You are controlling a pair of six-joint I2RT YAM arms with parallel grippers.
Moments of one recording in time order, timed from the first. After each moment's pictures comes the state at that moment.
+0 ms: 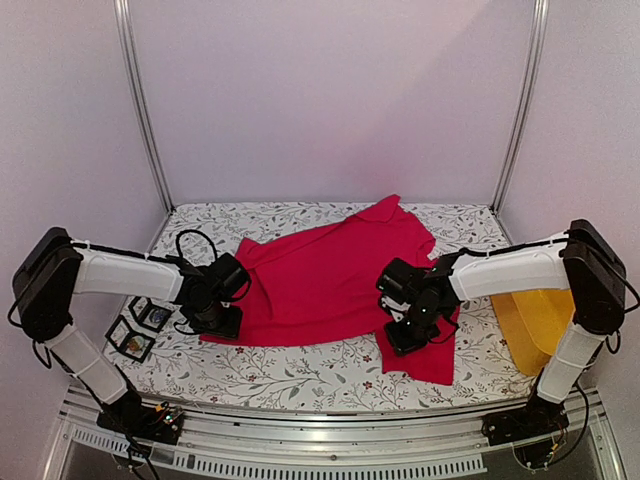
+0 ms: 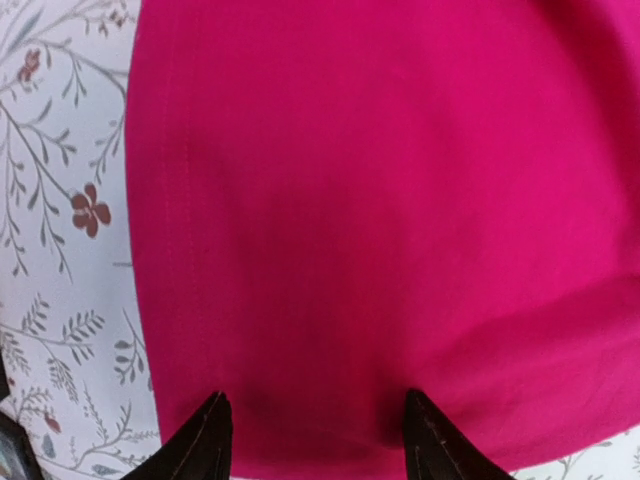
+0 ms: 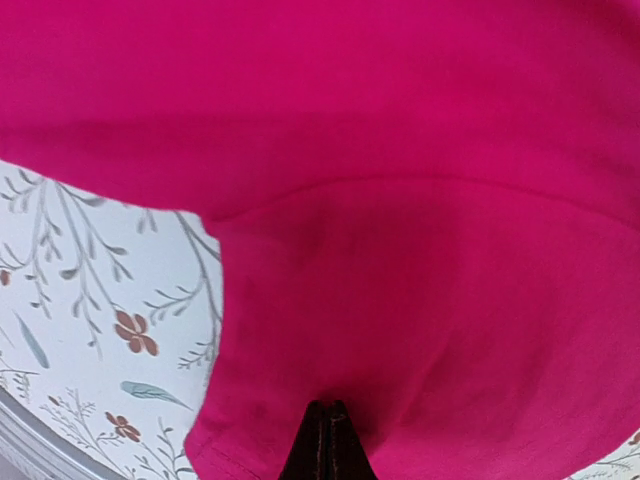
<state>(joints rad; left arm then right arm) -0.69 1.57 0.80 -0.56 -0.26 -0.57 0.90 1.73 1.05 -0.70 -0.01 0.47</state>
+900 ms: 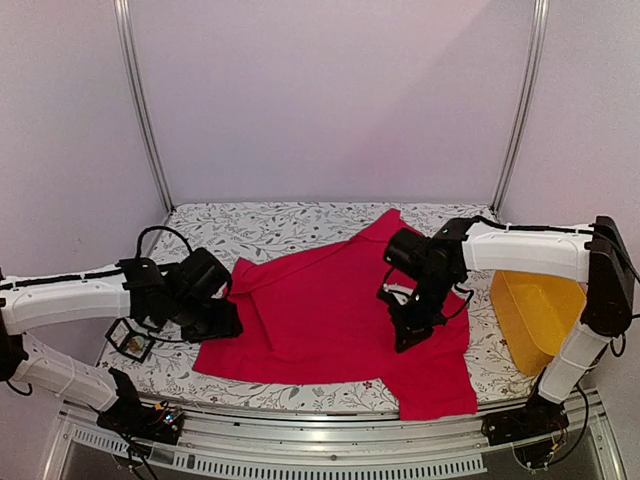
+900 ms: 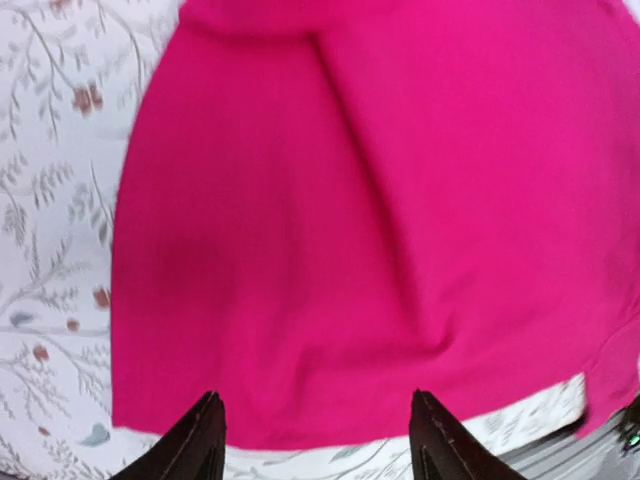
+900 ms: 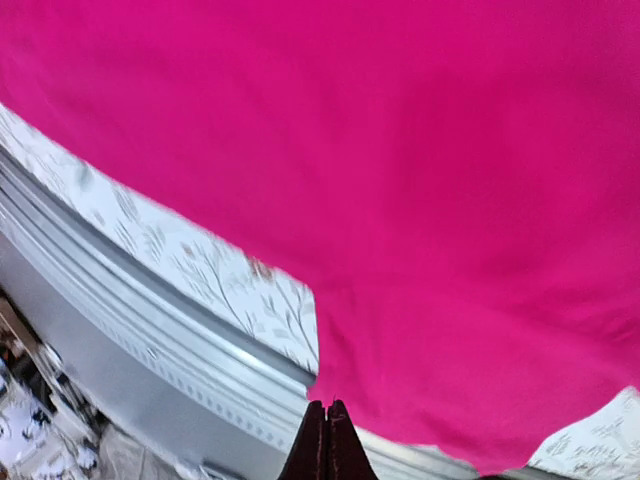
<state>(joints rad) -0.90 1.22 0.74 -0.74 -0.15 -0.96 0.87 1.69 1.18 -1.06 -0.36 0.45</state>
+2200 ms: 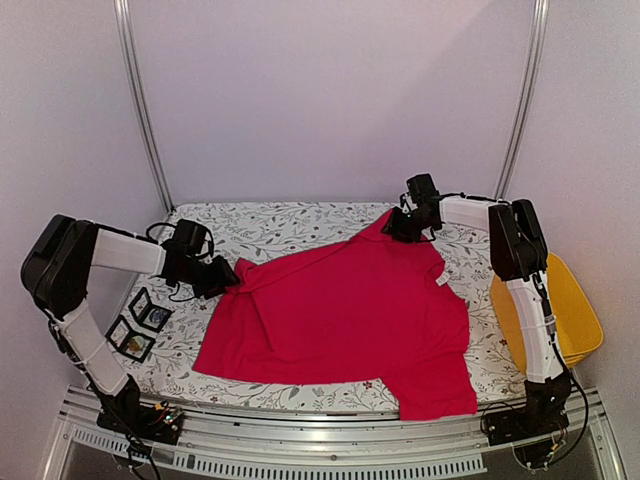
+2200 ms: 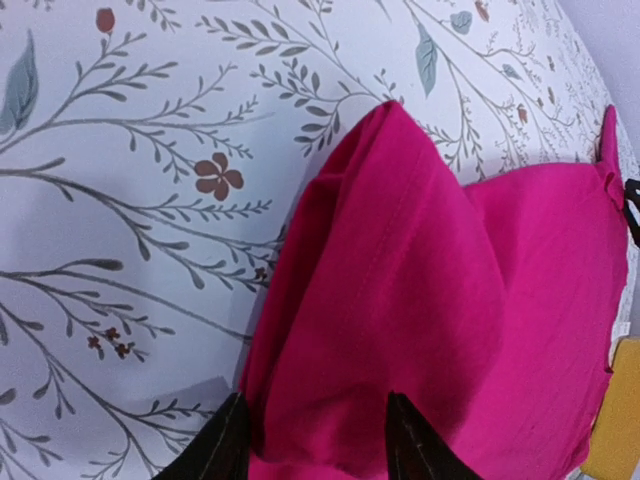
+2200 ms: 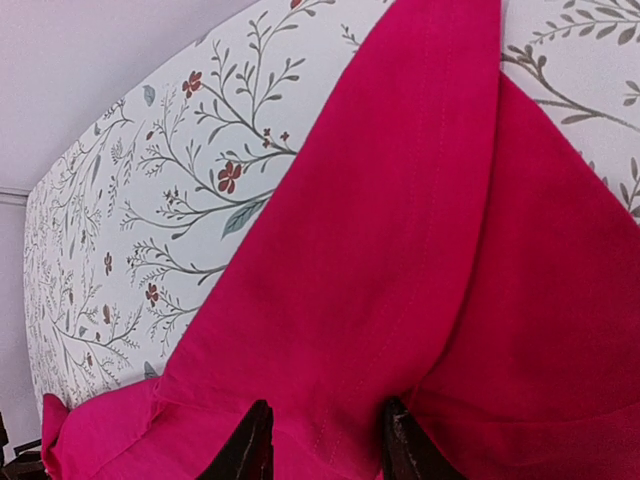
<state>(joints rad) -0.28 1.73 0.85 -0.07 0.20 -0.69 0.33 2.48 1.99 -0.37 -0.27 0.60</state>
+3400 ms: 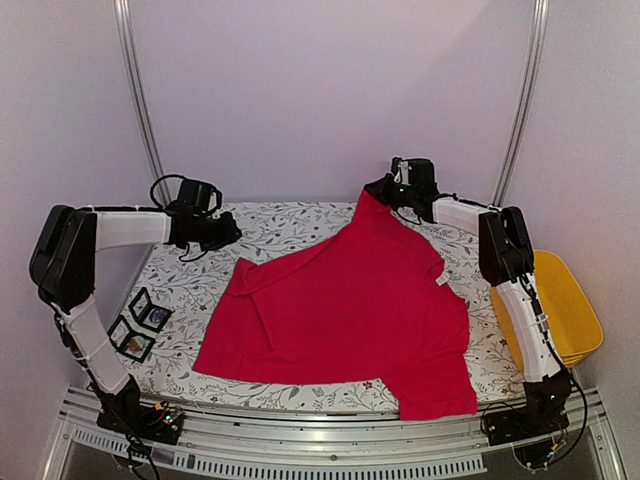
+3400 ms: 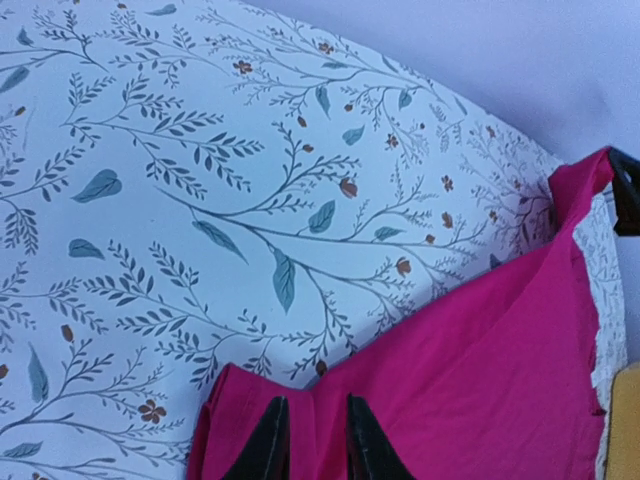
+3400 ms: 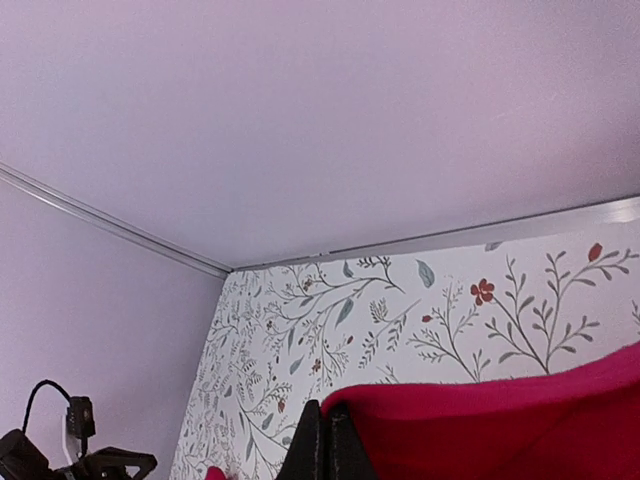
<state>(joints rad) -0.29 1.79 1.17 -0.08 0.11 -0.55 0.33 2.59 2.17 0.12 -0.47 0.81</state>
